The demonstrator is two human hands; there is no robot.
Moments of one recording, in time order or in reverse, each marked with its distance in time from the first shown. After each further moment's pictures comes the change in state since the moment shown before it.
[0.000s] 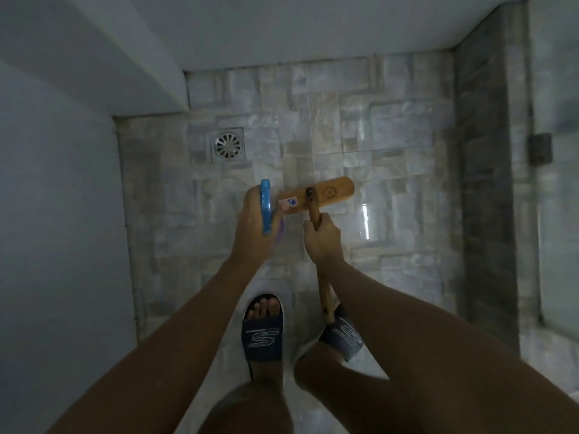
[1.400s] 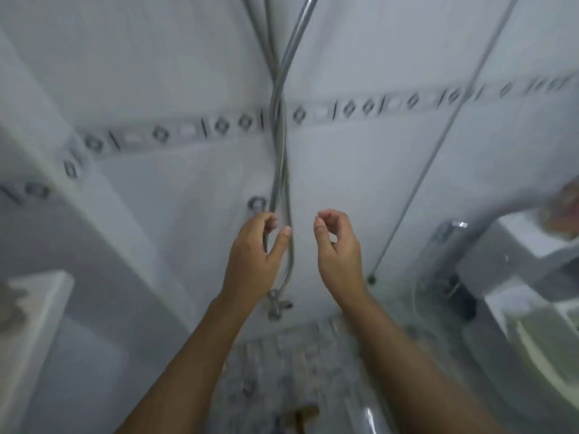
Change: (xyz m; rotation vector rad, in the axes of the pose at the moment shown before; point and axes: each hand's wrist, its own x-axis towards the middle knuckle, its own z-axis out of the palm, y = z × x) left_hand -0.022 0.759 -0.391 0.046 0.207 0.716; right_hand -0.473 -0.588 -0.460 0.514 0.477 -0.912
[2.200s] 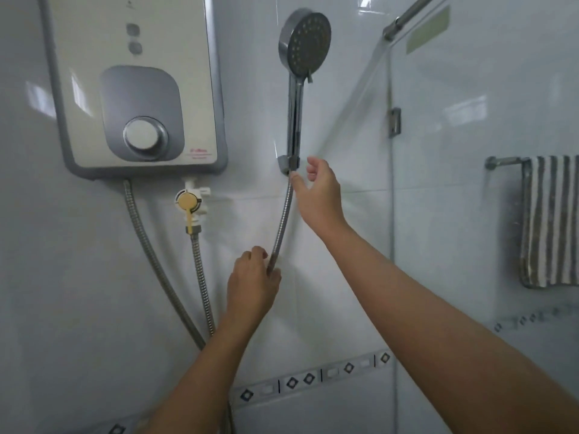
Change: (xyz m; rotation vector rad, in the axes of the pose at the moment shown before) left_hand 0.316 0.300 -0.031 0.339 0.289 0.184; right_hand 0.313 -0.436 -0.141 0.018 0.178 -0.667
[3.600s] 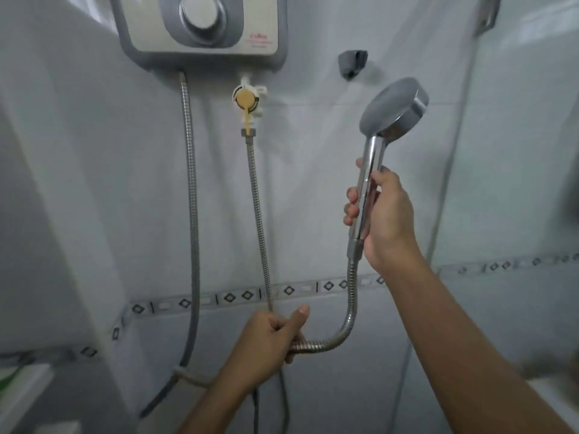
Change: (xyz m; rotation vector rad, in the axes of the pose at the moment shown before) left_hand -0.214 -0.054 -0.075 -0.501 -0.541 -0.479; right_hand -0.175 -0.017 -0.015 0.682 -0.070 0.572
